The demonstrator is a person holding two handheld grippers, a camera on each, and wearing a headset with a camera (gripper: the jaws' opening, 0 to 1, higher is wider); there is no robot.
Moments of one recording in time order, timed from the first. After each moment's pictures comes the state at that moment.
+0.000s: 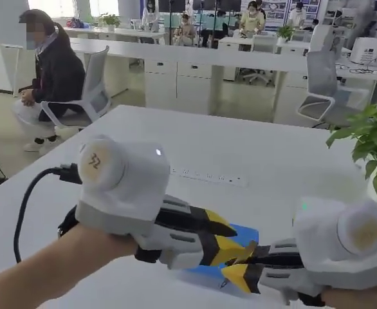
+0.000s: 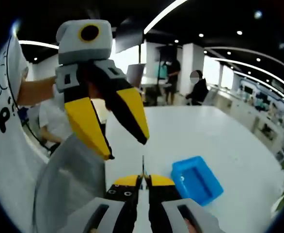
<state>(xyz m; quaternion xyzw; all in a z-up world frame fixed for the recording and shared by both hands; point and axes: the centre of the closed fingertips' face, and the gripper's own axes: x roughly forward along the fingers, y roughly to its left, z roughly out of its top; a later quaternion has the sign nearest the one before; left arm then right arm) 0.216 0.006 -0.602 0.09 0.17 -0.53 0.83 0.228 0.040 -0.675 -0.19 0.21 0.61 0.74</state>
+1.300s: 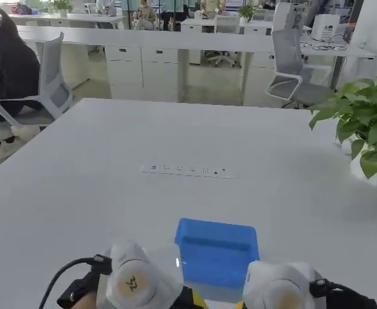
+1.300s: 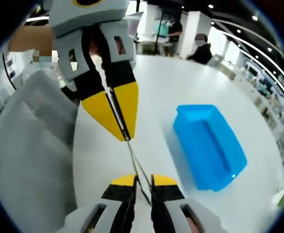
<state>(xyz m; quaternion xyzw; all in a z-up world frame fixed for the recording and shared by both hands) 0.255 0.051 -0.781 0.24 0.26 -0.56 0.75 0.263 0.037 -0.837 -0.31 0.34 0.55 0.70</state>
